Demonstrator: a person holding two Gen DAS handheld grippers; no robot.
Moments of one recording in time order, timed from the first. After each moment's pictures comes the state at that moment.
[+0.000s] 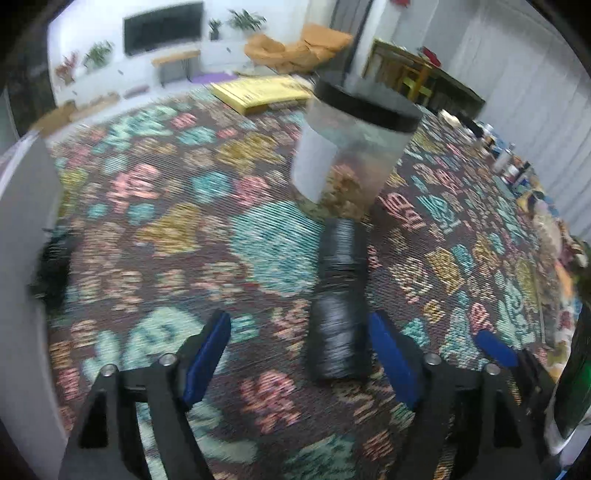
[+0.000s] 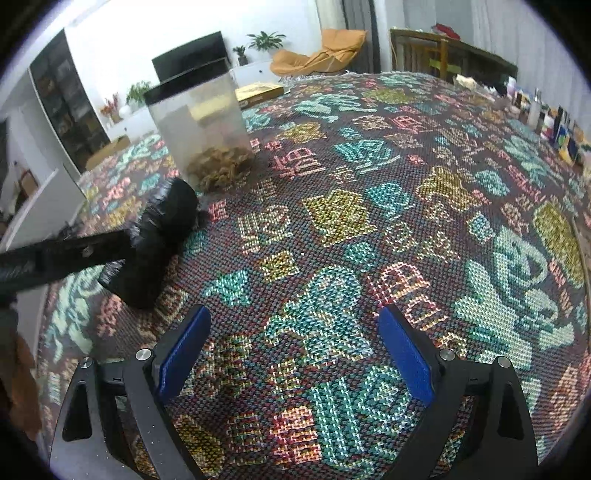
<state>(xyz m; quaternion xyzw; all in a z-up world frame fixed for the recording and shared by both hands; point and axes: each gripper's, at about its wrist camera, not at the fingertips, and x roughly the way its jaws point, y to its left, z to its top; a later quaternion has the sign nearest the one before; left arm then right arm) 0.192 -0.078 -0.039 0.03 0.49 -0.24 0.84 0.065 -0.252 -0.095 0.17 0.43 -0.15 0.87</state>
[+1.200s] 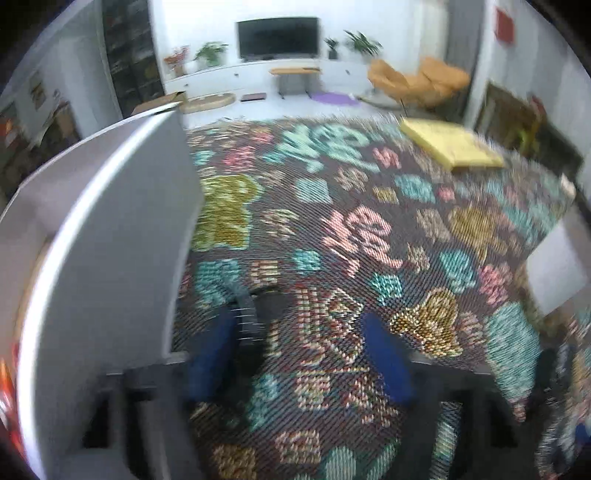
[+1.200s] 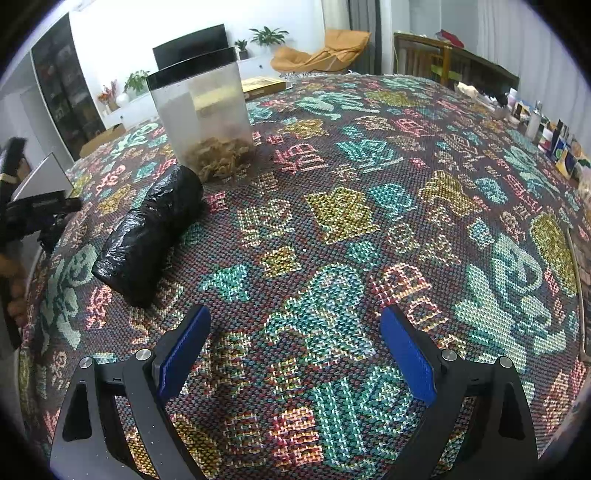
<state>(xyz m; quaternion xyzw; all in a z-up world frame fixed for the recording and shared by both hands) 0.293 0.053 -0.060 -0.01 0.45 -0.04 0.89 0.071 -0.242 -0.096 0.14 0.44 -0.16 0.87</state>
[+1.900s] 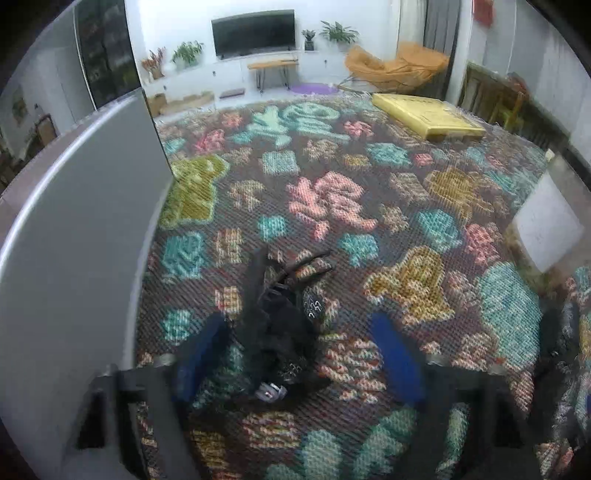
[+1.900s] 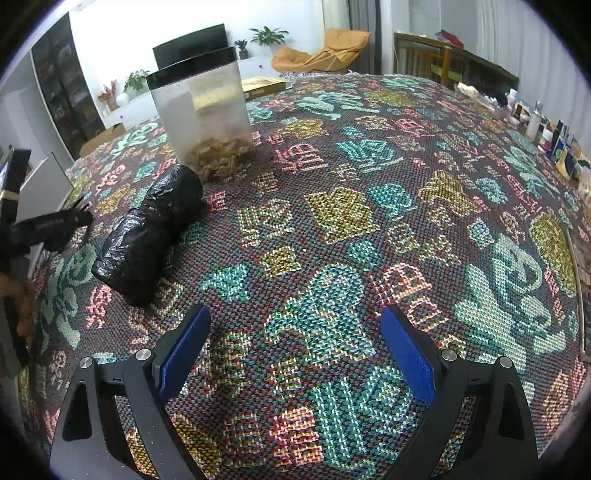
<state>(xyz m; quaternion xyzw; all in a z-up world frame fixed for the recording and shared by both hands) 0.273 0.043 -0.081 0.02 0.45 -0.06 0.89 0.070 -0.242 -0.096 0.13 0.45 -0.16 0.87</state>
